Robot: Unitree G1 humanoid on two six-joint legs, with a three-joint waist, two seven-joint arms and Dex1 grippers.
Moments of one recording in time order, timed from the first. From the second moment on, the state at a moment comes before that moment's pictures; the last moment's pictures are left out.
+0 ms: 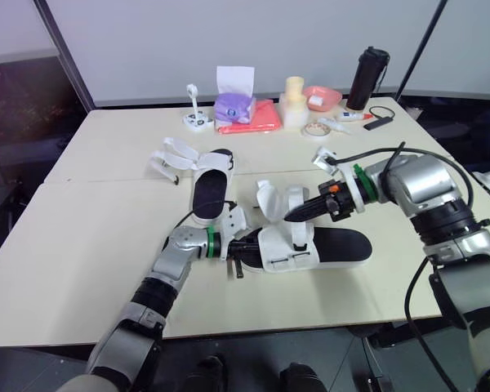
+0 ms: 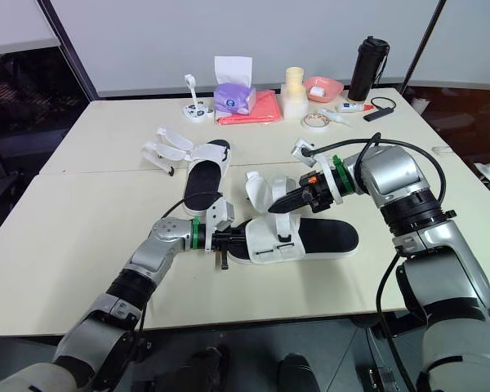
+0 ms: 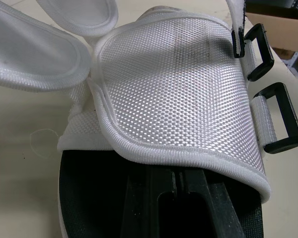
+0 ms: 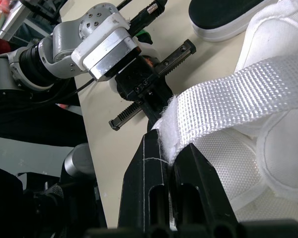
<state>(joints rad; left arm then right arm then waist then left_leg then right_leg) -0.64 0.21 -0.24 0.49 -0.14 0.06 -1.13 -1.07 -0.73 0.36 0.36 0.36 1.04 1.49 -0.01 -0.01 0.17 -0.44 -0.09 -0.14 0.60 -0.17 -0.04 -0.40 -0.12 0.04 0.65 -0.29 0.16</state>
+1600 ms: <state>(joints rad) -0.64 0.20 -0.26 0.49 -0.14 0.05 -1.12 -0.91 -0.77 0.38 0.23 0.27 0.85 1.46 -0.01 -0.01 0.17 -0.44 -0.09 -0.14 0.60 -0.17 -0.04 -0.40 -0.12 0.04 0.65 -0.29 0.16</state>
